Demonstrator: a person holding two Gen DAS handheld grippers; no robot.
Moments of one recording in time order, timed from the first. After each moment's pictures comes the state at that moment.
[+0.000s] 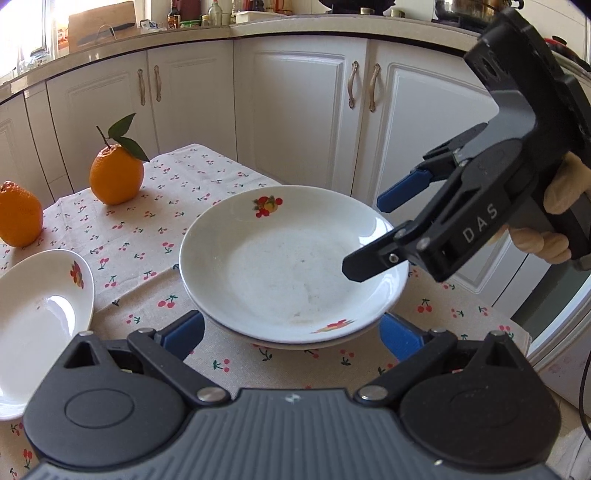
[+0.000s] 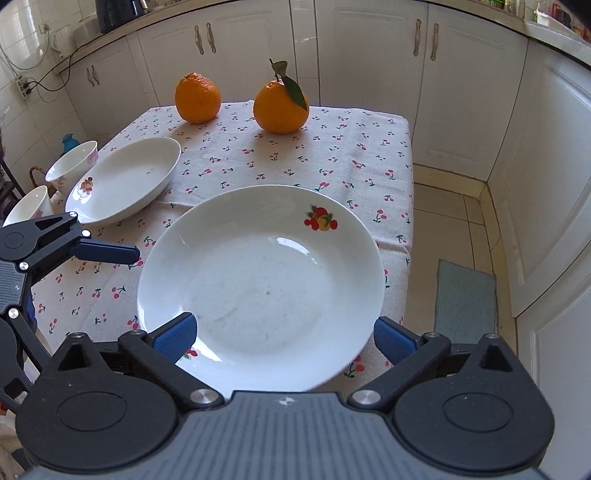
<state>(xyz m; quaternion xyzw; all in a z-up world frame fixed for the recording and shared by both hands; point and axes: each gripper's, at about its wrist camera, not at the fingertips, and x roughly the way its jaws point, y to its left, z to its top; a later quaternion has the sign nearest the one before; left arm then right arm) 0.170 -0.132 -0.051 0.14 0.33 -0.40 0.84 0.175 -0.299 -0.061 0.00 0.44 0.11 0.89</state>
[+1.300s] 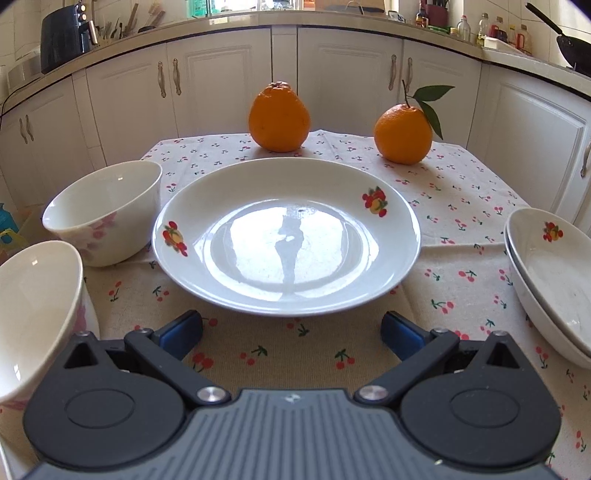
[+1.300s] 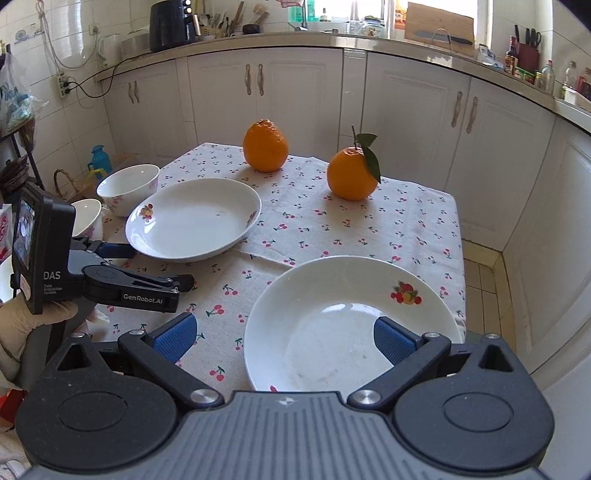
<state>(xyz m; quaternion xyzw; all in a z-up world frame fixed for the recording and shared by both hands) 0.223 -0.017 -0.092 0.03 0.35 -0.06 0.93 0.161 -0.219 -0.030 -0.05 0.36 0.15 0.92</state>
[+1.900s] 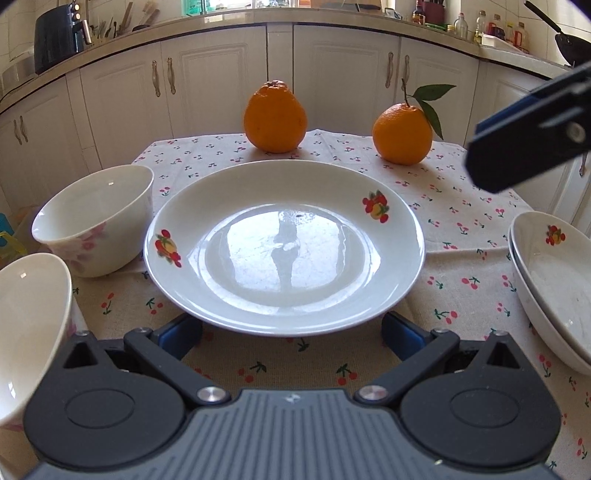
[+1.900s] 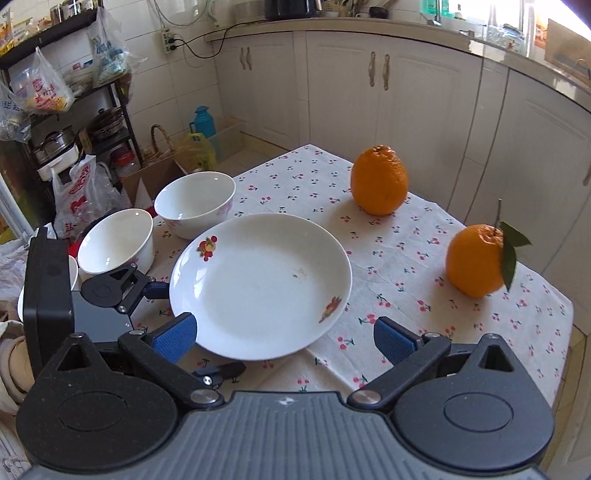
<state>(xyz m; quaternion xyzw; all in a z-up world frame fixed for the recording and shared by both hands) 0.234 -0.016 -0.092 0.03 0.36 -0.07 0.93 0.300 -0.156 -0.013 -0.11 0.39 0.35 0.85</state>
